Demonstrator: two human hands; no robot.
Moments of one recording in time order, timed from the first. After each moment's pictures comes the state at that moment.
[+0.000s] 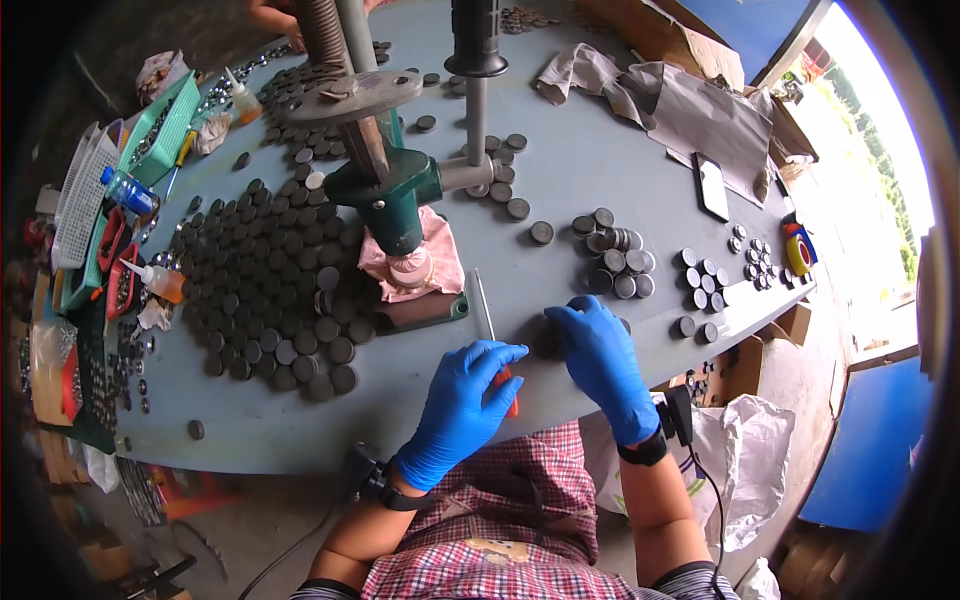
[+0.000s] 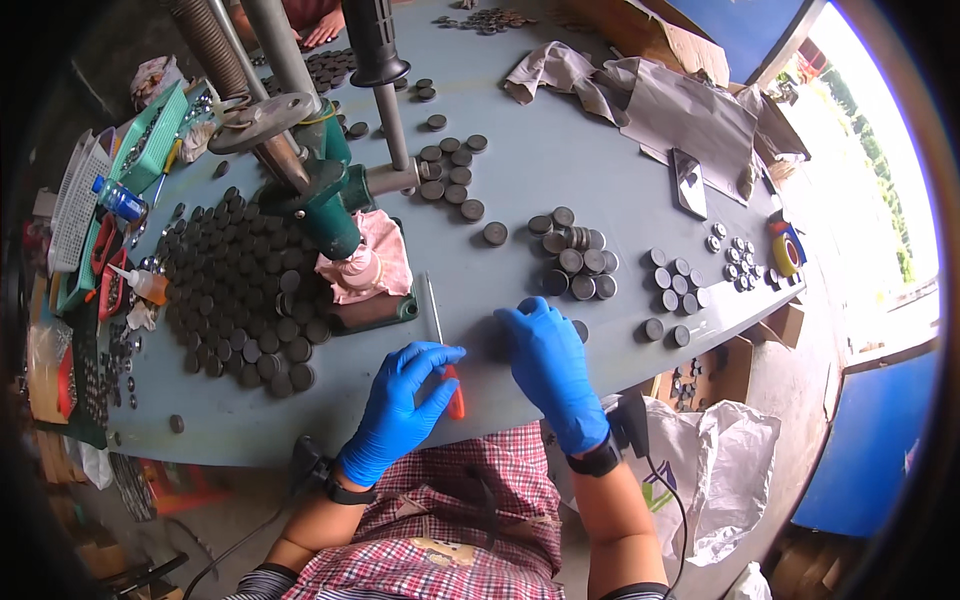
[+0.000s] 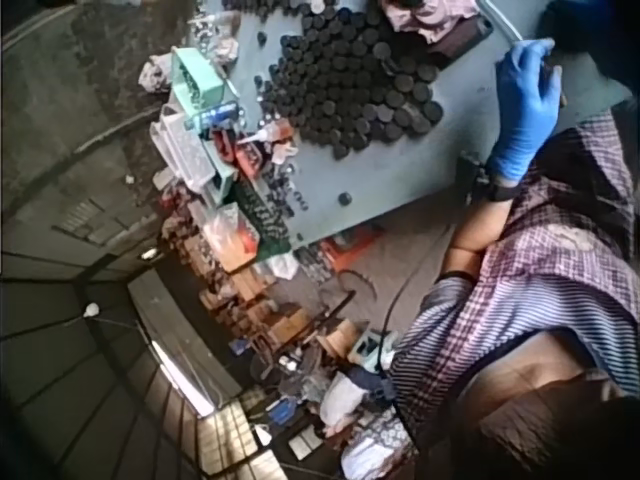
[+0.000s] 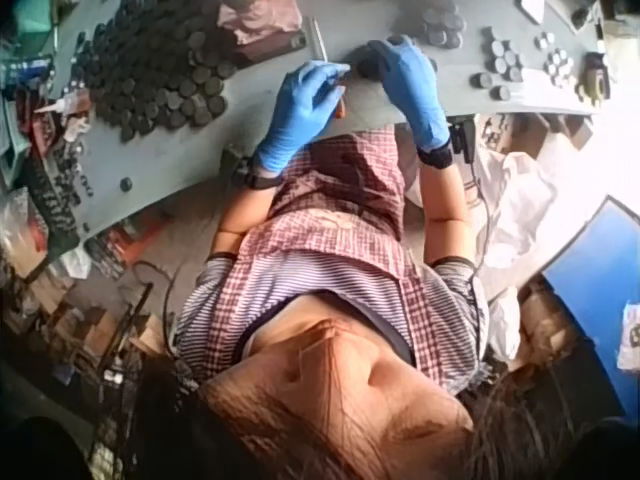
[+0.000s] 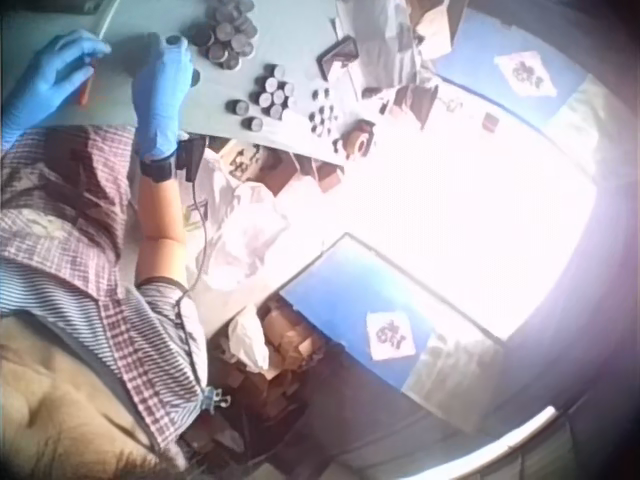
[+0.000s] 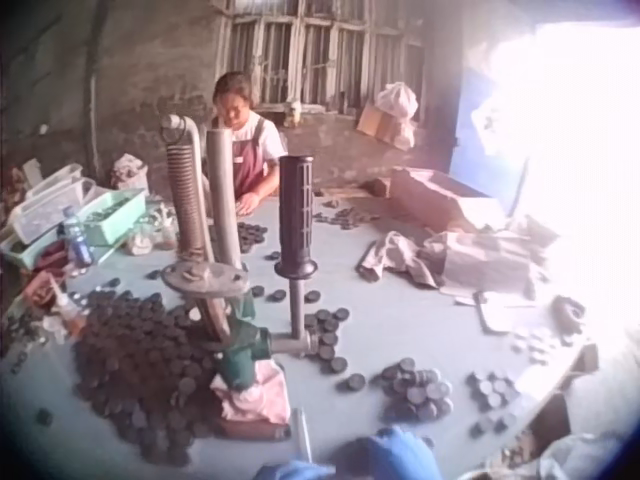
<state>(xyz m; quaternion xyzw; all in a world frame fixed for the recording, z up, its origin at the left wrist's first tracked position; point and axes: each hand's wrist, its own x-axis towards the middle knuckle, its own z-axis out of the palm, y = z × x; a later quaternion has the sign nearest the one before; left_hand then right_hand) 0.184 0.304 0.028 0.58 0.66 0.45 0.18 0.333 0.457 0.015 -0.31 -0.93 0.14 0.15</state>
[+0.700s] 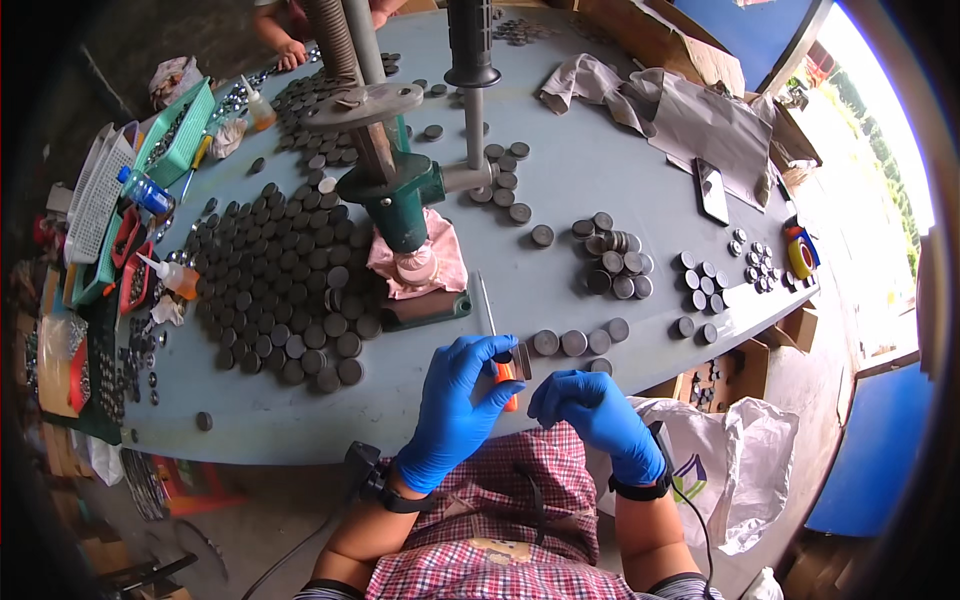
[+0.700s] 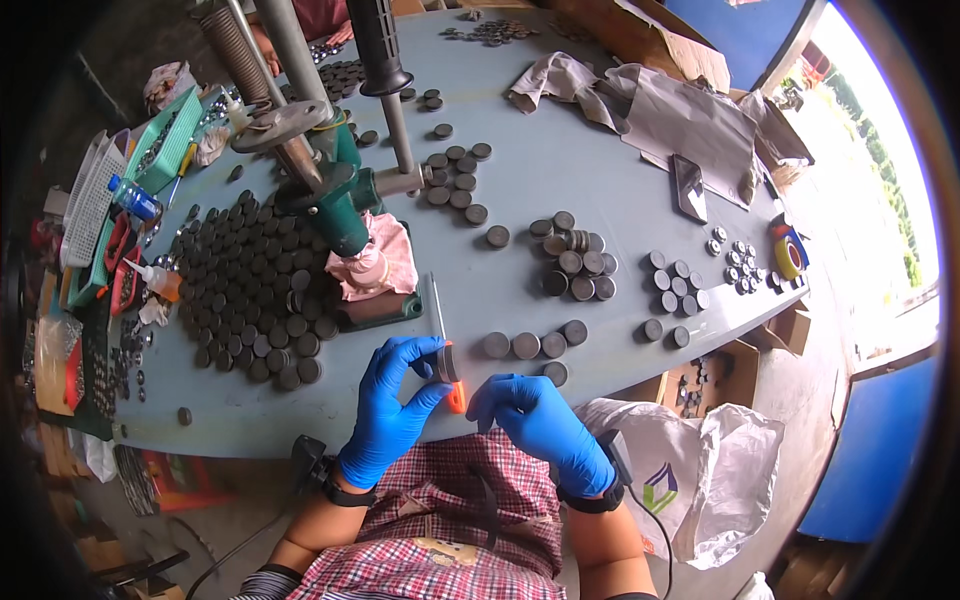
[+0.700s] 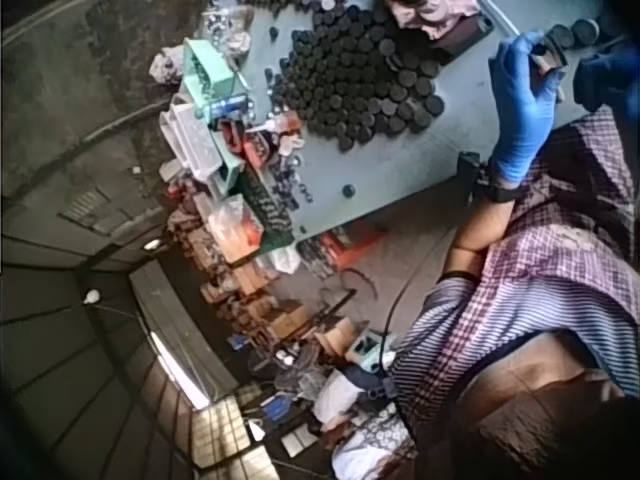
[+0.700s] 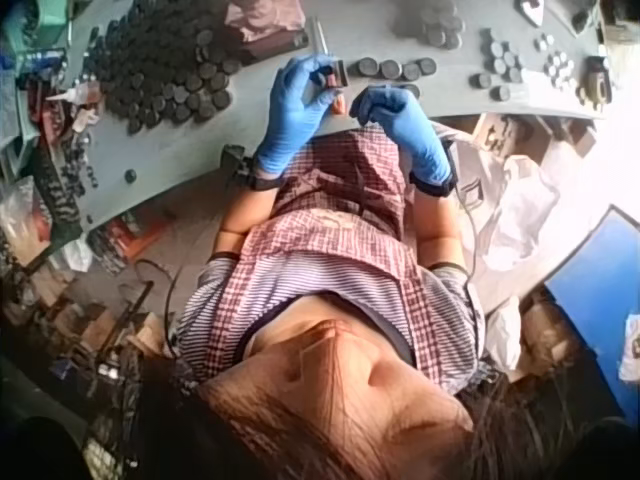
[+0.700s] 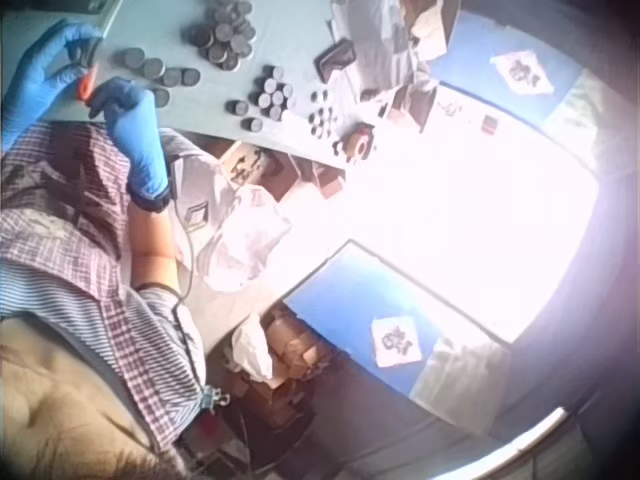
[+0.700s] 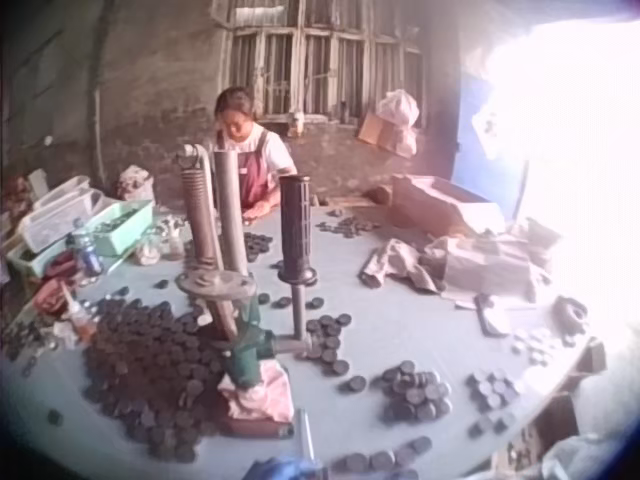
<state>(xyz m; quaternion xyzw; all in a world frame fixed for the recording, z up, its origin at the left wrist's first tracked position) 0.193 0.296 0.049 0.54 0.66 0.51 0.13 0.368 0.408 0.049 -0.21 -0.67 0.70 0.09</state>
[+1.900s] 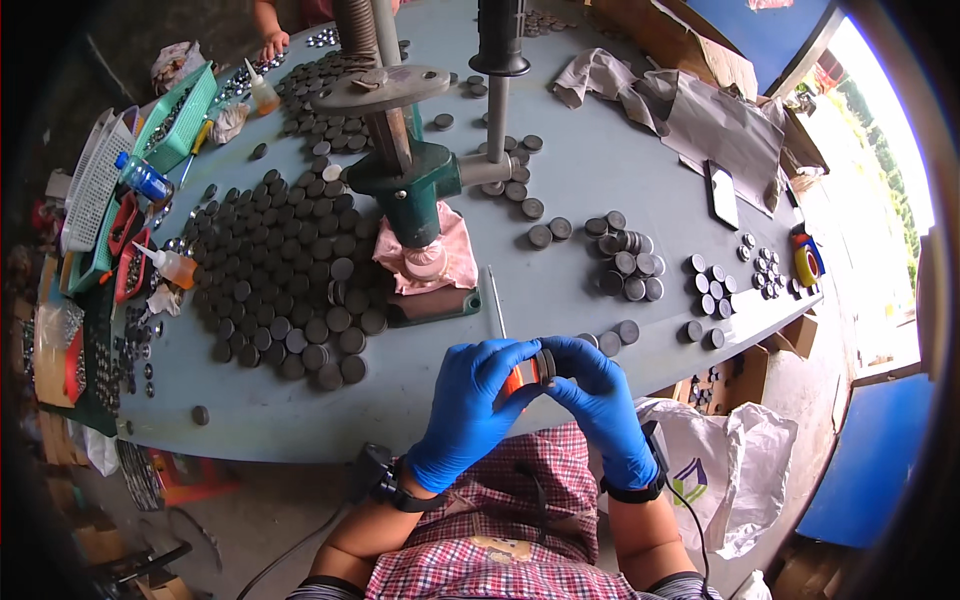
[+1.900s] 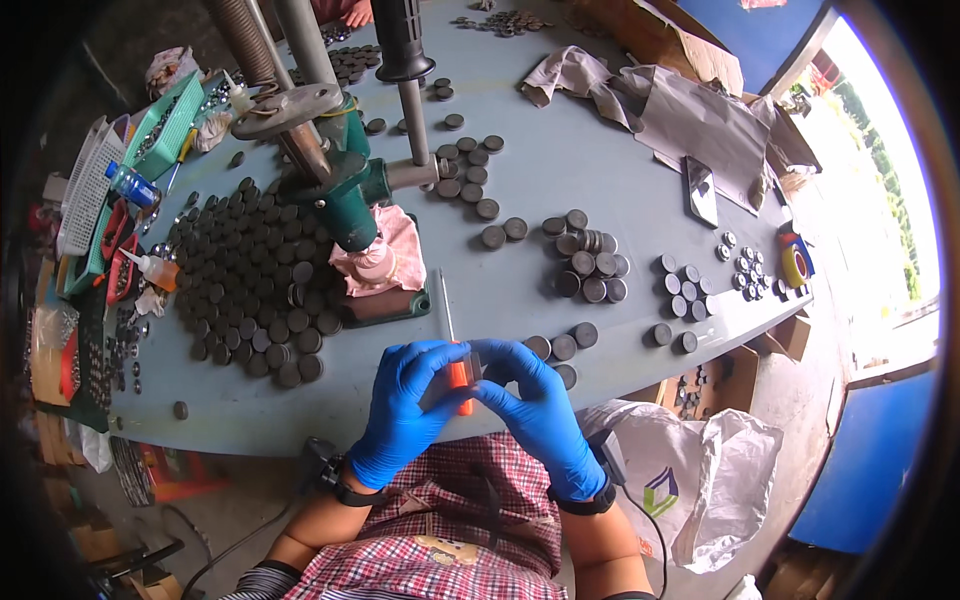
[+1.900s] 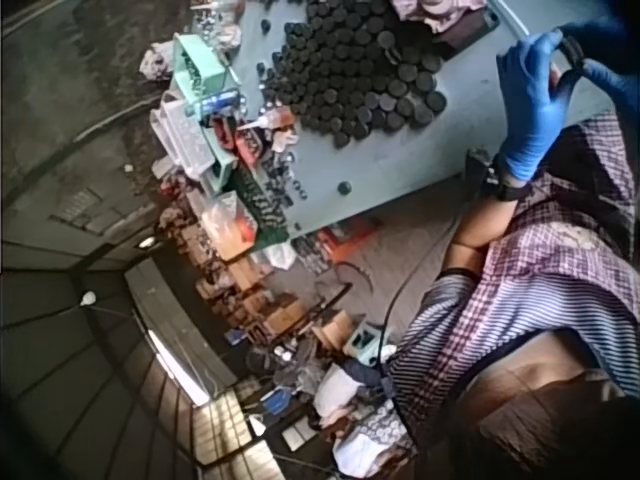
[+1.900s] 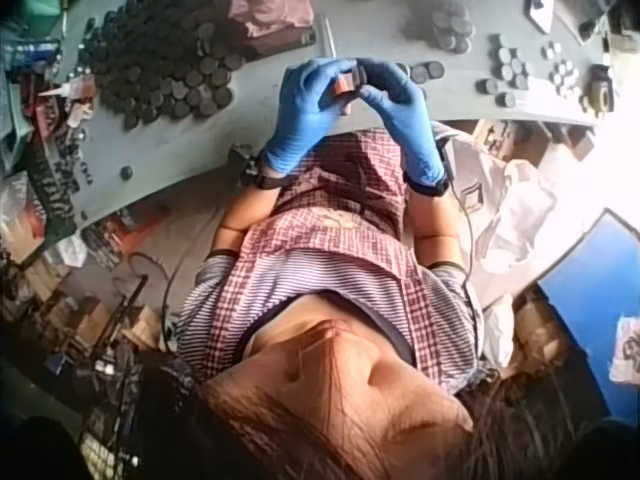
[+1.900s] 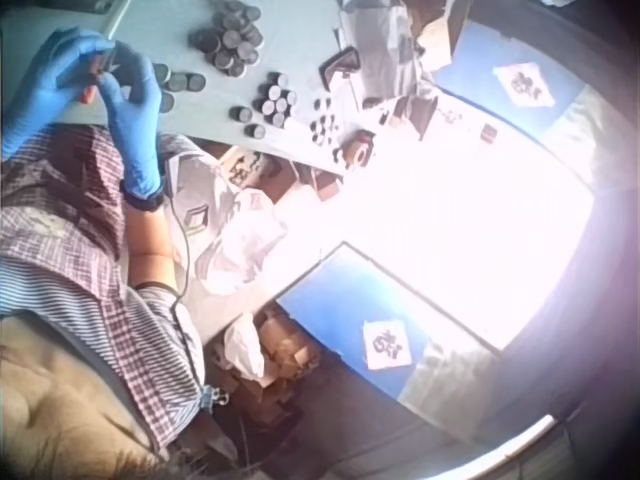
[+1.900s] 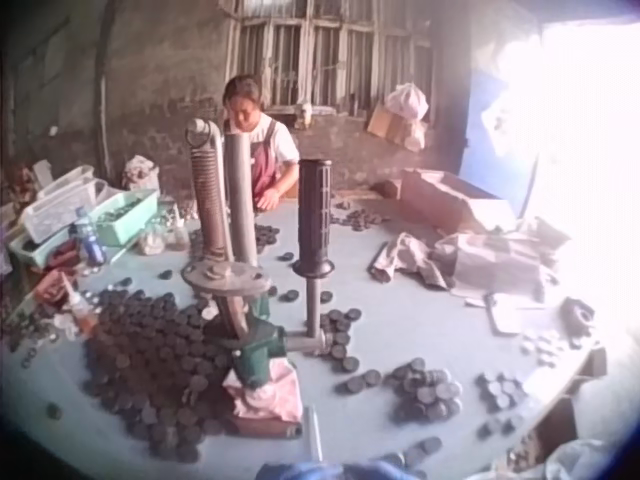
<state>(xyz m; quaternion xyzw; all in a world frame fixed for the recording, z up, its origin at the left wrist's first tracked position) 0.192 0.298 0.042 0.58 0.67 0.45 0.10 0.343 0.398 0.048 -0.29 -0.61 0.69 0.25</state>
